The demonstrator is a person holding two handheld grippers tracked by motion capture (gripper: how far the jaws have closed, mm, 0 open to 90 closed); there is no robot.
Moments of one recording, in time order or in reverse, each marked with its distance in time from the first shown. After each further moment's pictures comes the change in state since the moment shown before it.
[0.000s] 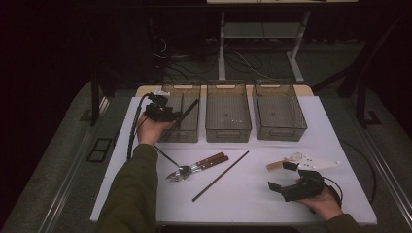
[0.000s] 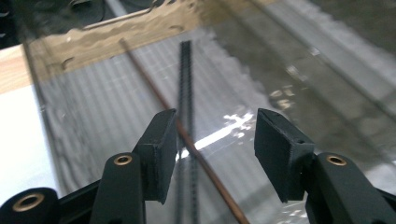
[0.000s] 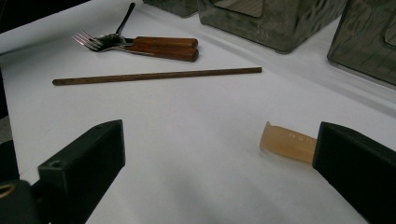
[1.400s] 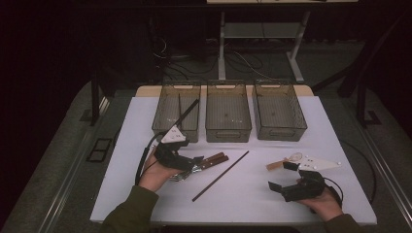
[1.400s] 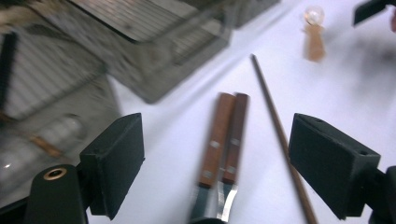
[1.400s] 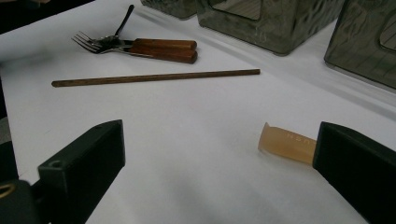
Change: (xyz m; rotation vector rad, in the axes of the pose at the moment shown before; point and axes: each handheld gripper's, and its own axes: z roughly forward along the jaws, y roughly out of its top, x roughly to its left) left arm -0.116 -0.077 -0.052 -0.044 -0.259 0.218; right arm 0.001 0.000 -0.001 -0.011 -0.008 -0.003
